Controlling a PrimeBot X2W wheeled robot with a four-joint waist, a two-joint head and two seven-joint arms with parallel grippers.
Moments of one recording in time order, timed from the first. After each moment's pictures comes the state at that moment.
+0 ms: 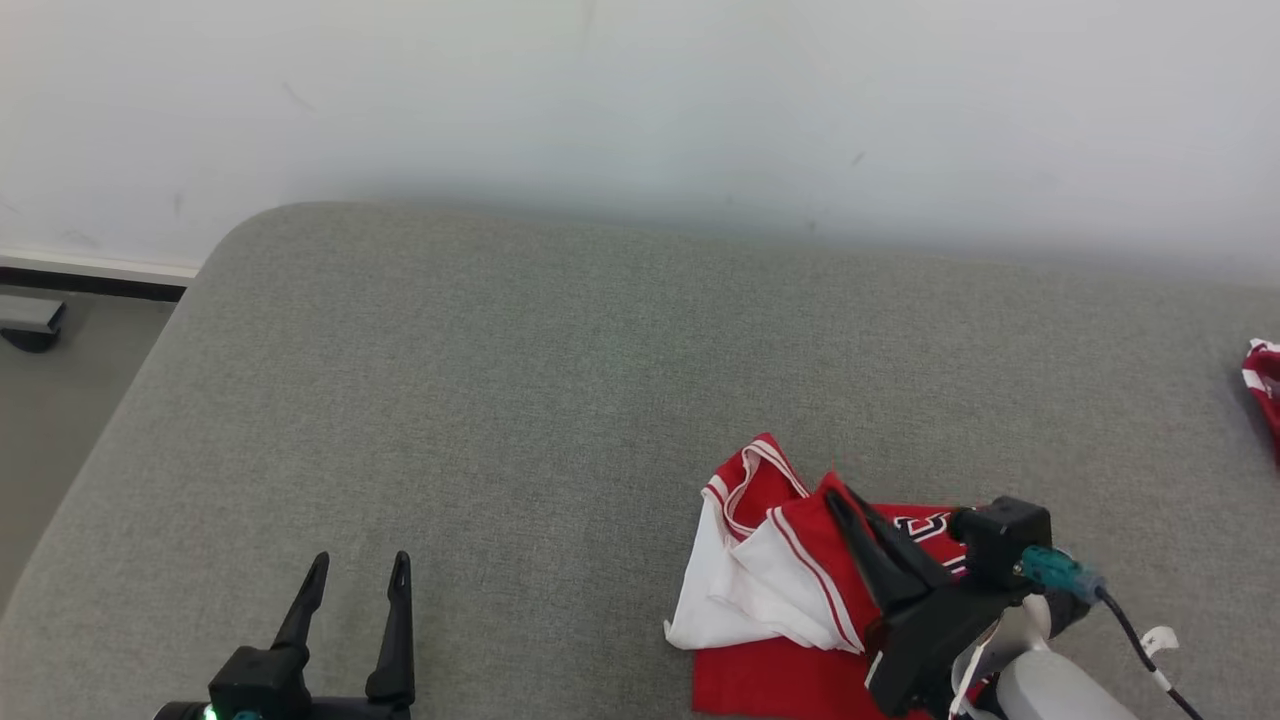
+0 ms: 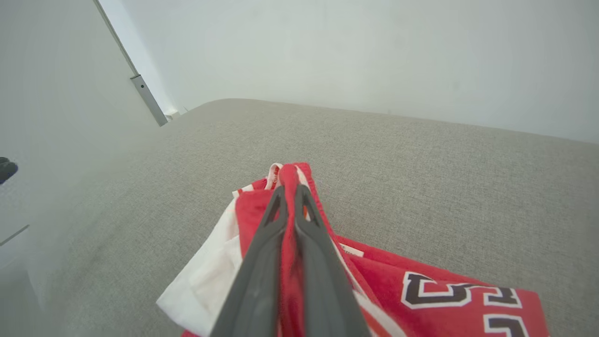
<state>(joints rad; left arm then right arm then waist) -0.09 0.07 -0.03 0.31 -0.15 -0.13 -0.26 -0.34 -0.28 0.50 0.43 0.55 0.13 -0.10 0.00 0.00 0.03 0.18</state>
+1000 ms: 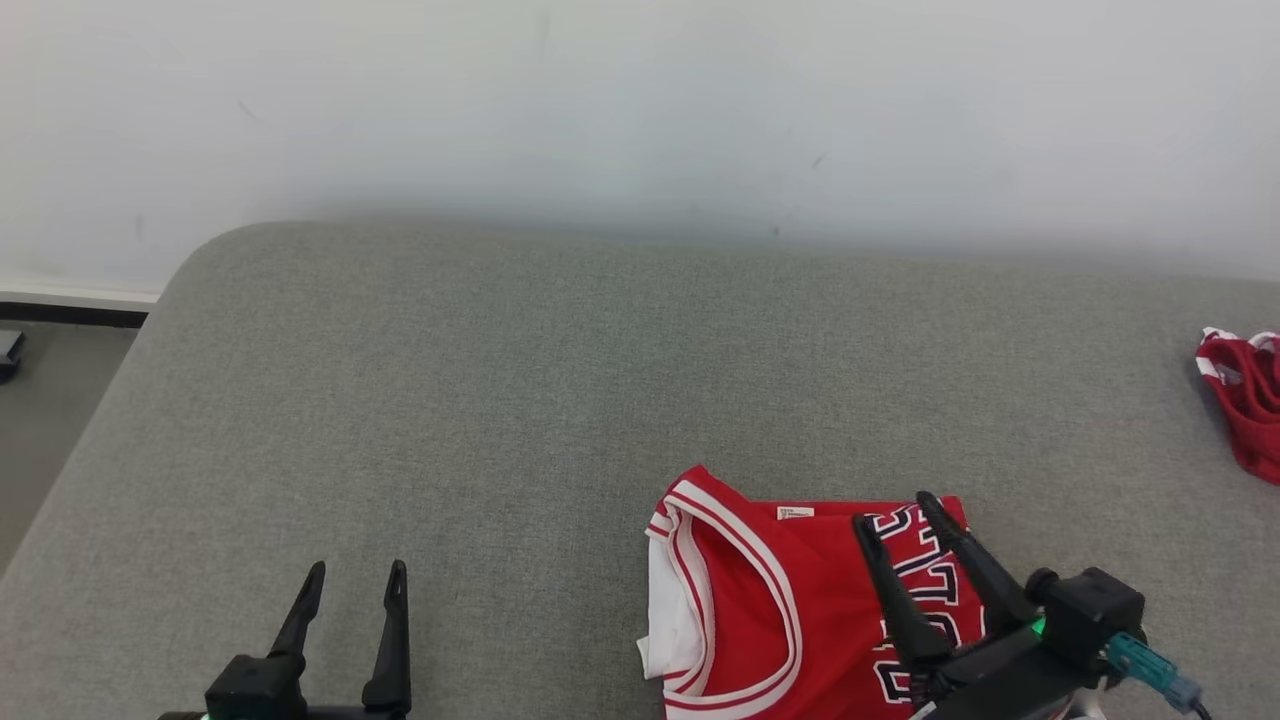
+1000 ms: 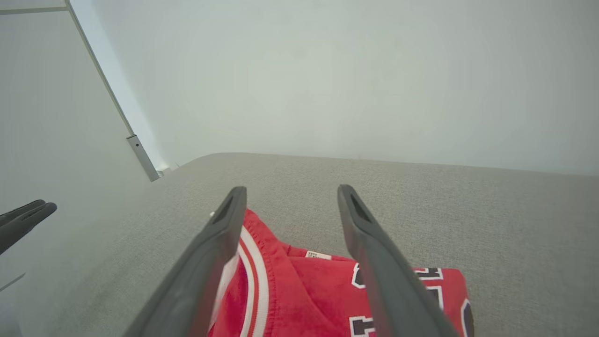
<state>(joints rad) -0.08 0.07 -0.02 0.31 -0.15 -0.13 -0.26 -0.16 -0.29 0.43 0.21 0.49 0.13 -0.25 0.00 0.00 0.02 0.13</state>
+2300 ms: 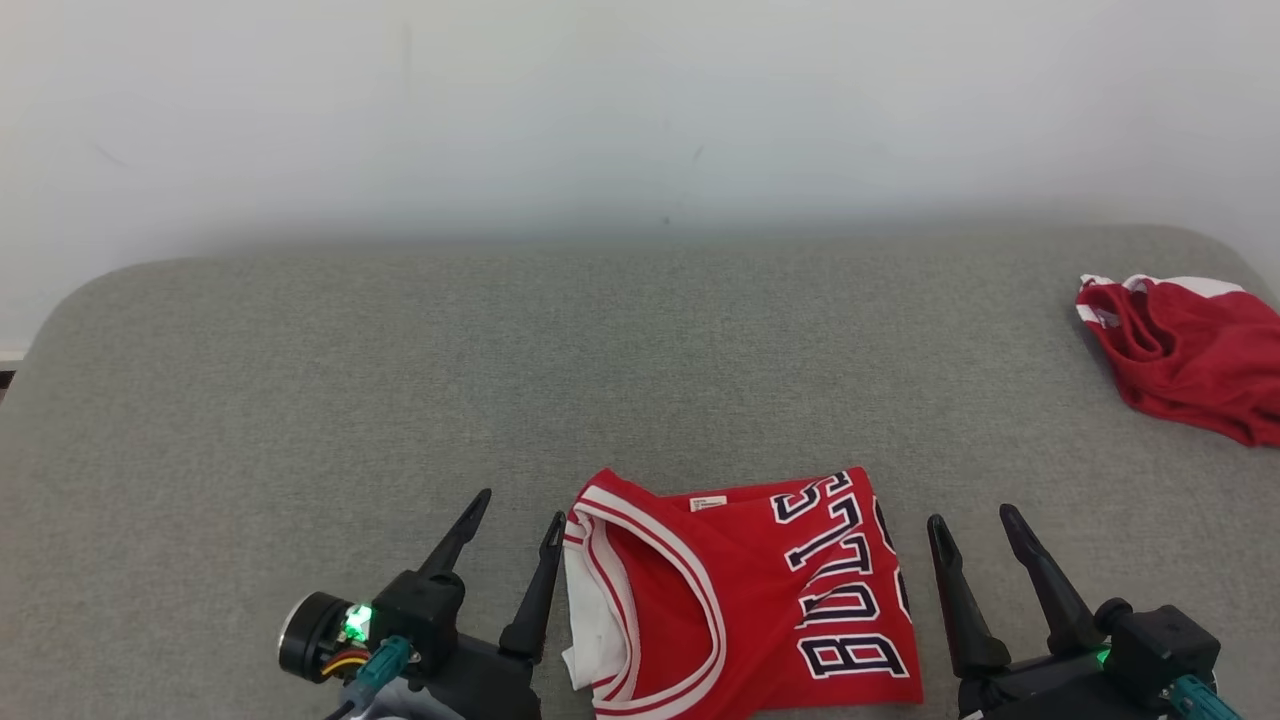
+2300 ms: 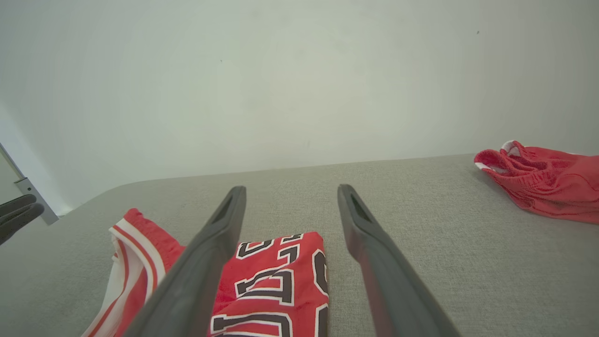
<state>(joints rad) -0.25 0.10 -0.32 0.38 -0.17 -0.13 -0.26 -0.02 -0.19 0.18 0.15 0.36 0.13 -0.26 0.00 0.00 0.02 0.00</state>
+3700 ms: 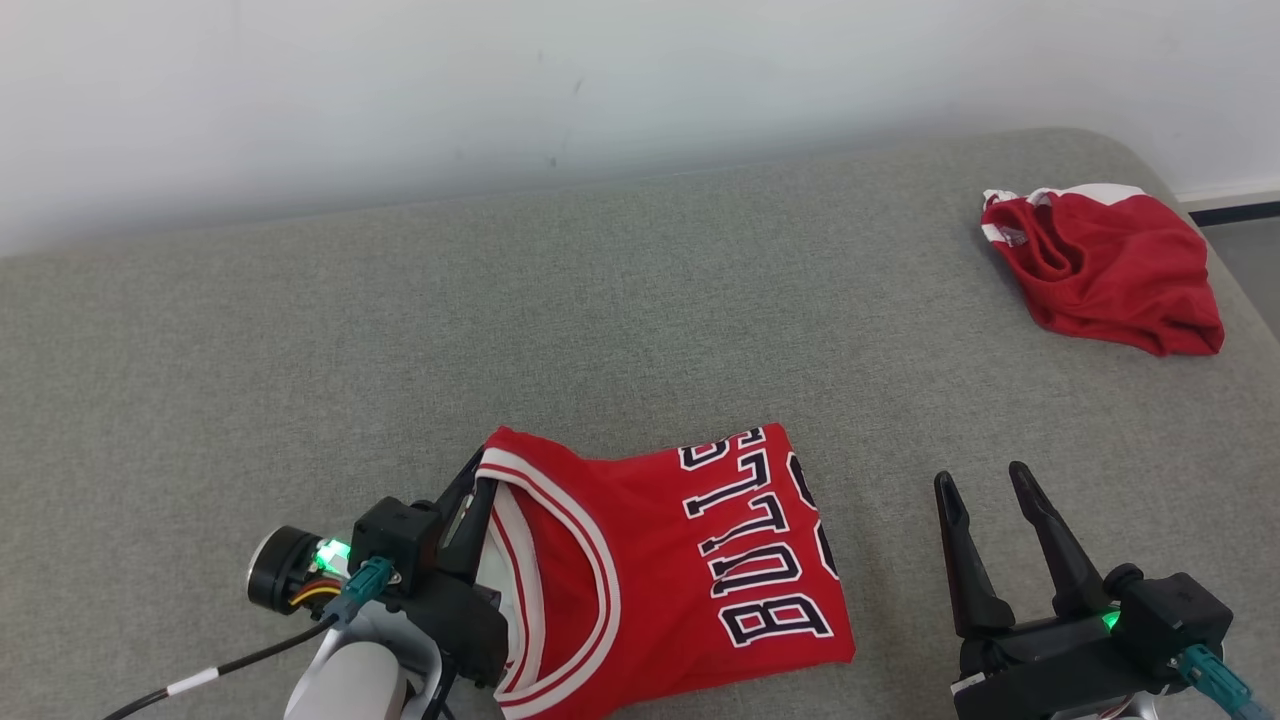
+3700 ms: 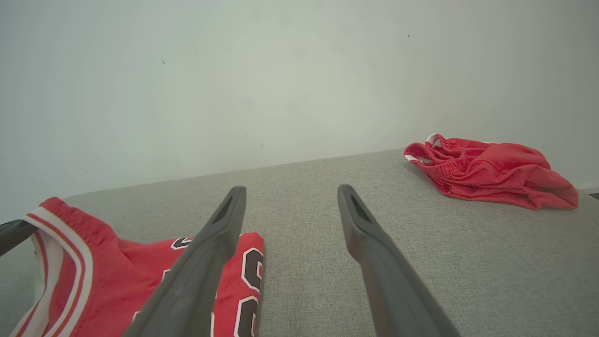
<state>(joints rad) -0.43 0.16 -0.39 0.56 -0.22 -0.11 -0.26 -0.07 -0.17 0.15 0.13 0.33 0.13 -0.26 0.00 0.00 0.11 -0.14</state>
